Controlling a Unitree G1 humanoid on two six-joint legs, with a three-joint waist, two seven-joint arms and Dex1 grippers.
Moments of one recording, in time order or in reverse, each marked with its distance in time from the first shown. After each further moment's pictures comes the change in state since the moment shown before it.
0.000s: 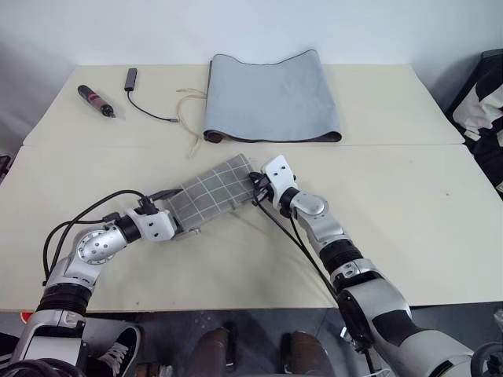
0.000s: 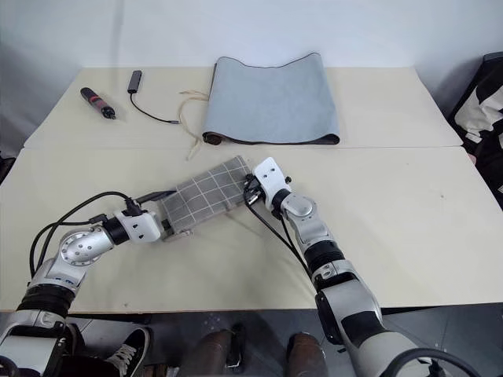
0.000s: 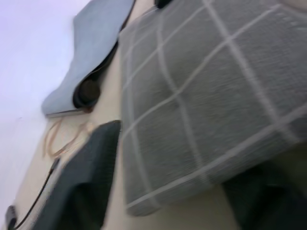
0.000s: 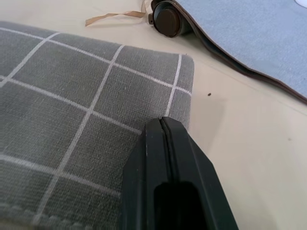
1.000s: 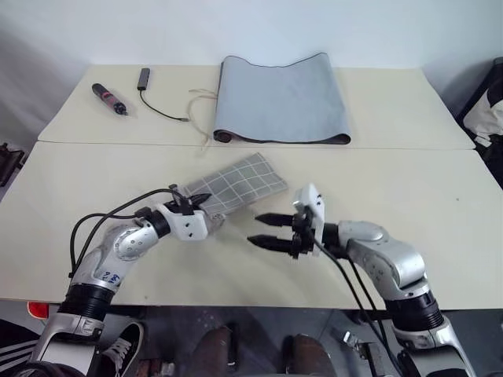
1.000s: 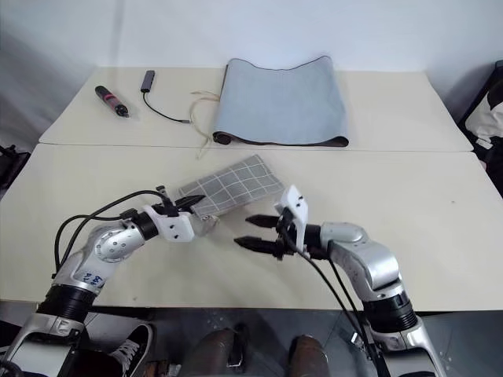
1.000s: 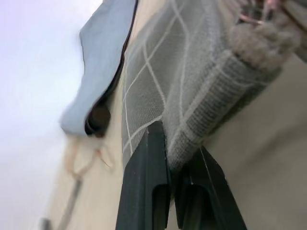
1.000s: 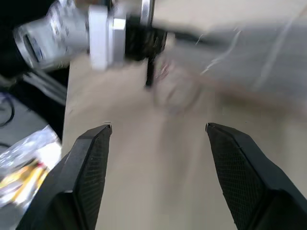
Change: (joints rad) left arm 0.012 -0.075 -0.107 -0.387 0.322 0.329 0.173; right arm 0.477 -0.322 0.073 -1.078 0.538 0.890 0.408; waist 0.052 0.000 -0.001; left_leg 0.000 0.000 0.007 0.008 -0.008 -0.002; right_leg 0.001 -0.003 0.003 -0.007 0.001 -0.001
